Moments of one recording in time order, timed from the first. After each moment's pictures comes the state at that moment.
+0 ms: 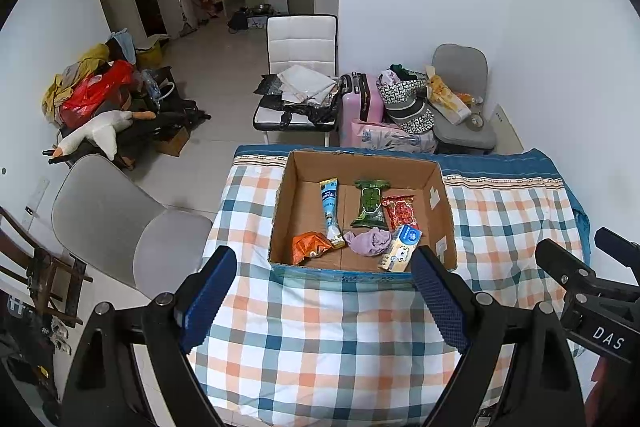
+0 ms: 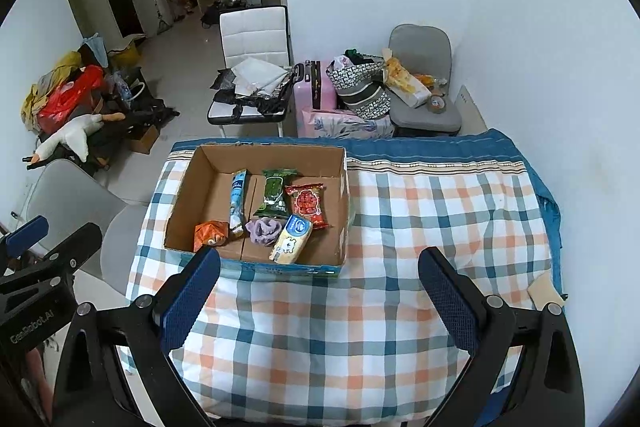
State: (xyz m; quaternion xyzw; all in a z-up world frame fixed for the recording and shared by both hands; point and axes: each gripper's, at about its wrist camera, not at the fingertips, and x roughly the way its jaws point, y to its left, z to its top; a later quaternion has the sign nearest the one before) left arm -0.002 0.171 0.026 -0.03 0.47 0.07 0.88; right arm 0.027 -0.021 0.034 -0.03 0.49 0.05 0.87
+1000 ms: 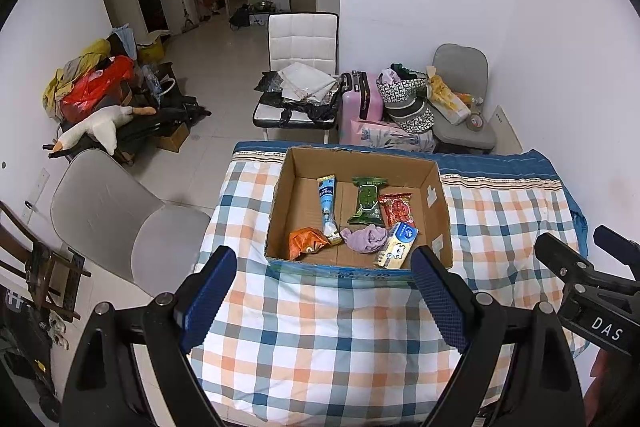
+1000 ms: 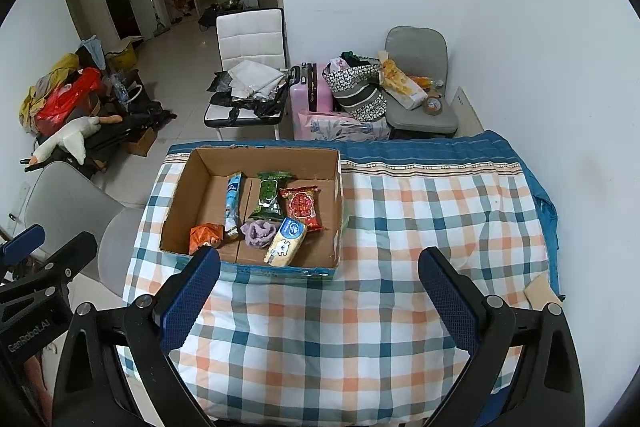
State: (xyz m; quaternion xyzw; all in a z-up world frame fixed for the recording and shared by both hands) left arm -0.008 0.164 0.027 -0.04 0.47 0.07 0.88; right arm 0.030 -0.026 0.038 -0.03 0.49 0.04 0.87
